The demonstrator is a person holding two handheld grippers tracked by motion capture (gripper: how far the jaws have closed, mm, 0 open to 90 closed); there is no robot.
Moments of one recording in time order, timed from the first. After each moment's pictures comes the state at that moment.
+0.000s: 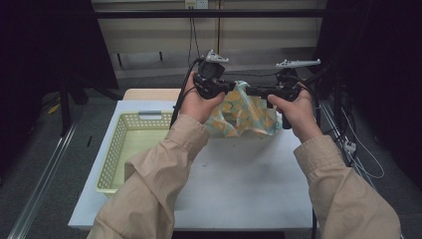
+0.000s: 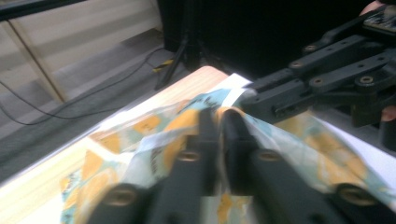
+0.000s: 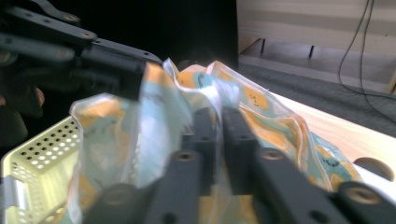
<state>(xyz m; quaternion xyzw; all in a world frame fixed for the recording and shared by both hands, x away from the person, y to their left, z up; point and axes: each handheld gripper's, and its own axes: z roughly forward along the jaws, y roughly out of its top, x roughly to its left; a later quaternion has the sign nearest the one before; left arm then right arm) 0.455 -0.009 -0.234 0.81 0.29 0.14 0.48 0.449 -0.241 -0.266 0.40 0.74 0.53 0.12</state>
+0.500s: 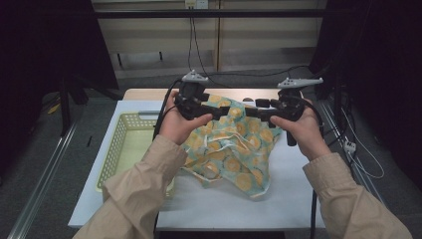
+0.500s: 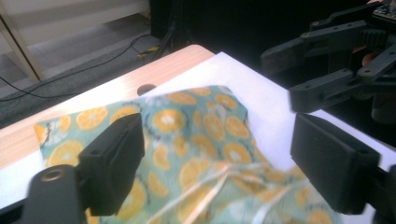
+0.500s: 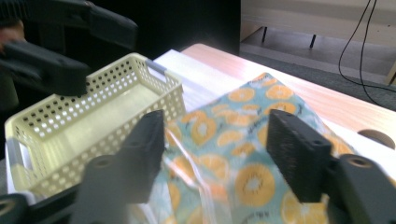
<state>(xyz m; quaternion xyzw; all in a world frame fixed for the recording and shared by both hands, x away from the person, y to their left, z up) 0.427 0.046 -0.267 0.81 0.30 0.11 0.49 0.411 -0.246 -0.294 0.39 0.75 0.51 0.13</state>
